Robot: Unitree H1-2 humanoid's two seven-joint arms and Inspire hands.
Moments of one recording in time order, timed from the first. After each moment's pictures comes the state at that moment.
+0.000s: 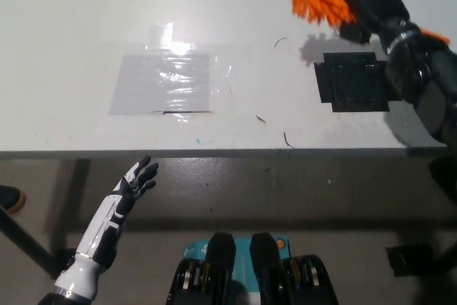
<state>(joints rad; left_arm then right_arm) -0.08 0.21 -0.03 0.06 -0.06 -0.31 -0.20 -1.23 -0.29 0.62 1.42 -0.60 -0.36 -0.31</state>
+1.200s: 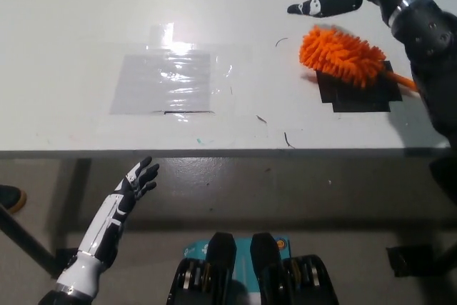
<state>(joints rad) -0.09 0.21 -0.03 0.10 -0.06 -0.29 -0.20 -1.03 -0.30 0.17 0.65 -0.29 -0.16 0.23</state>
